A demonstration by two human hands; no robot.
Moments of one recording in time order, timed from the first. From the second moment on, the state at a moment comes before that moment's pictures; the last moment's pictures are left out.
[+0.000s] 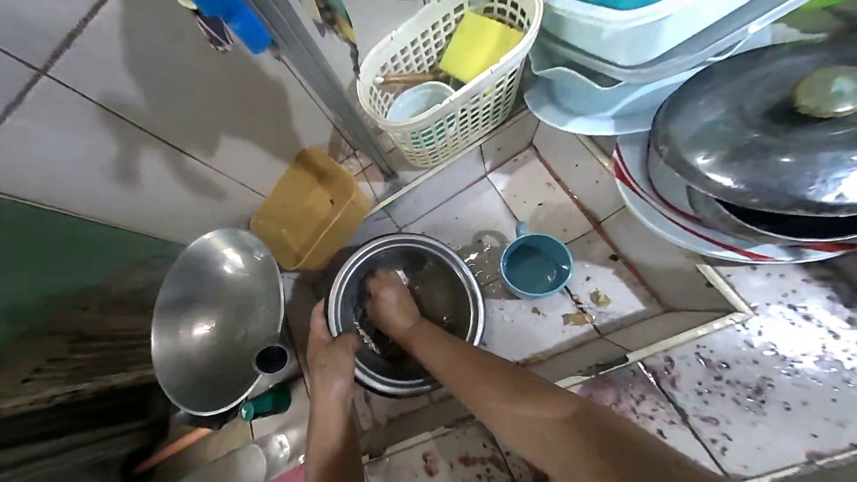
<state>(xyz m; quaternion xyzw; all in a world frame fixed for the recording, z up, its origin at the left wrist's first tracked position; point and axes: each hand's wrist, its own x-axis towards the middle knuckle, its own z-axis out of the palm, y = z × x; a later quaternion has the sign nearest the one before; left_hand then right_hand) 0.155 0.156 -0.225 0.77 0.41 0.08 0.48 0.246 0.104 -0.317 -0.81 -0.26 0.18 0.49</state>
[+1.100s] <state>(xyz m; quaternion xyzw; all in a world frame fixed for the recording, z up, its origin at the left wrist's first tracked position) 0.169 0.140 -0.209 0.76 0.41 0.06 0.49 0.228 0.074 -0.327 -0.77 -0.41 0.10 0.47</state>
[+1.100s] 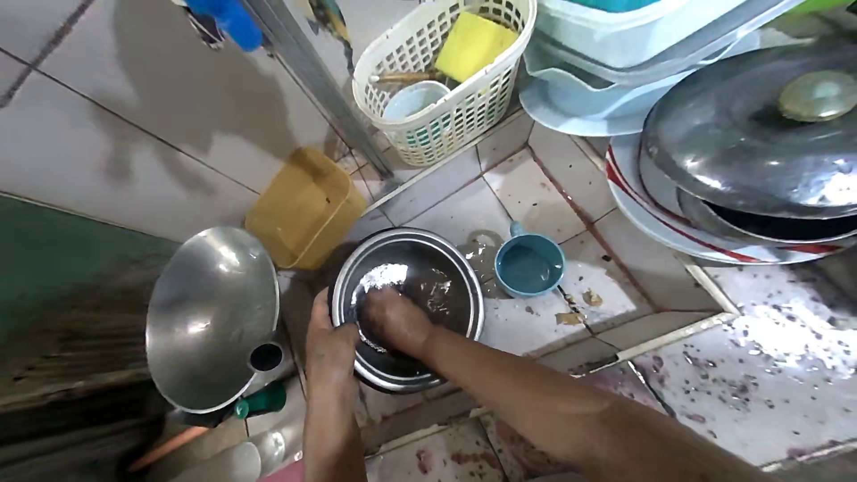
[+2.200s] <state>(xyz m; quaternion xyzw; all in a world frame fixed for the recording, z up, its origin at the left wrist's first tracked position) 0.173 0.143 -0.211 0.78 0.39 0.06 0.49 0.250 0.082 -0.328 -0.78 -0.35 0.07 0.51</state>
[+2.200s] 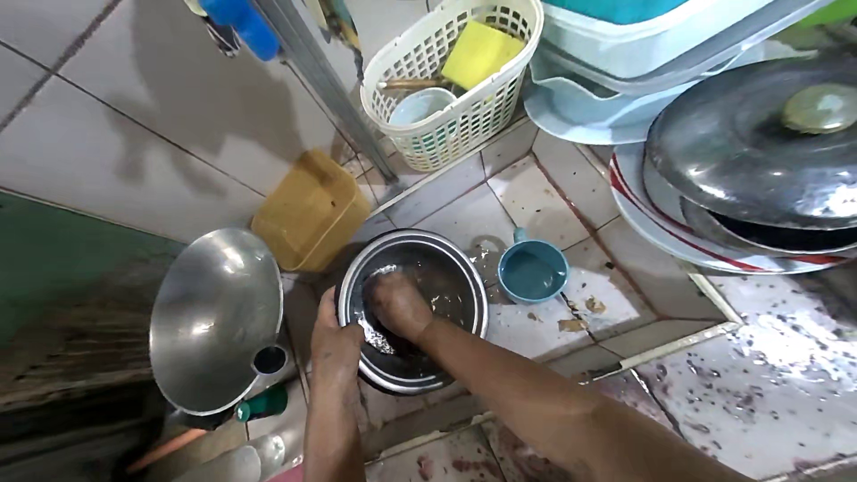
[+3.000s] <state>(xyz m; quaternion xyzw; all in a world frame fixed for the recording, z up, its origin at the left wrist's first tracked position) 0.147 0.109 -0.256 0.70 0.39 0.27 0.53 0.248 0.056 -0.308 -0.81 -0.33 0.36 0.32</state>
